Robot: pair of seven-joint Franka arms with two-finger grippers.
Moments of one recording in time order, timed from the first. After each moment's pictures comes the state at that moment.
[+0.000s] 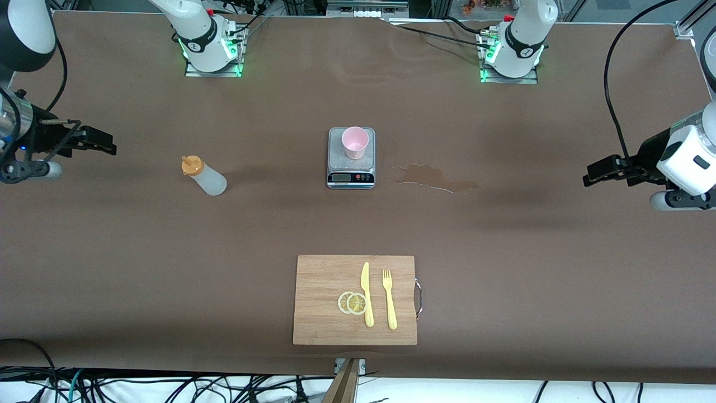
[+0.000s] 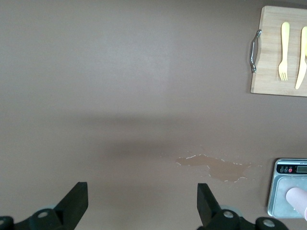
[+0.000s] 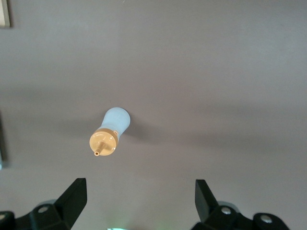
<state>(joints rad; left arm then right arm) 0.00 0.20 0.00 -1.47 -0.10 1.60 -0.07 0.03 0.12 -0.07 -1.65 0.01 1.60 -0.17</state>
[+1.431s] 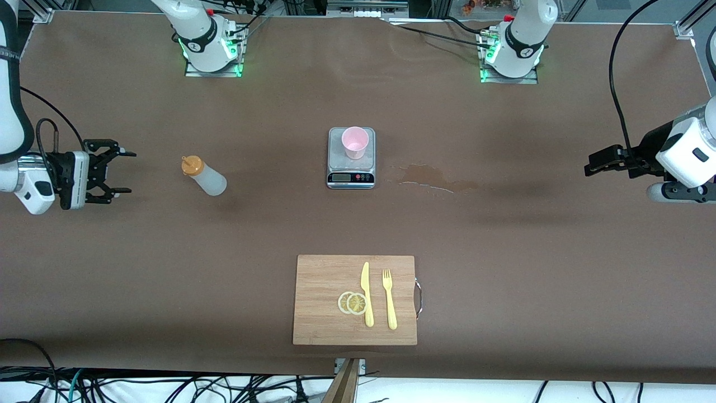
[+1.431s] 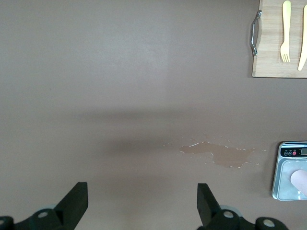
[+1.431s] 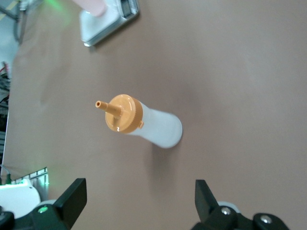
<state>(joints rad) 0.01 0.19 -0.01 -1.47 -0.10 1.56 -0.02 -0.20 0.40 -0.08 -1.73 0.47 1.59 -1.70</state>
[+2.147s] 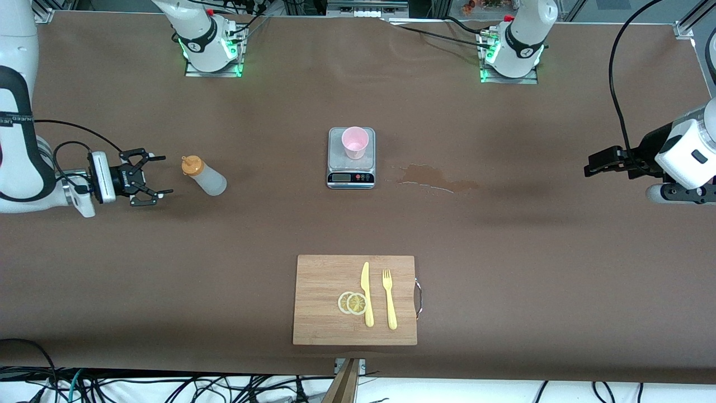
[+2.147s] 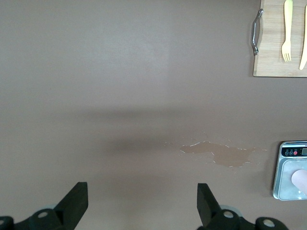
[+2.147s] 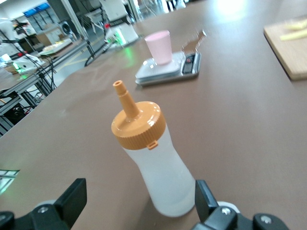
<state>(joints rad) 0.01 0.20 -0.01 -1.47 -0.10 1.56 -0.02 -0.27 0.64 -0.08 -1.74 0.74 1.45 -2.32</state>
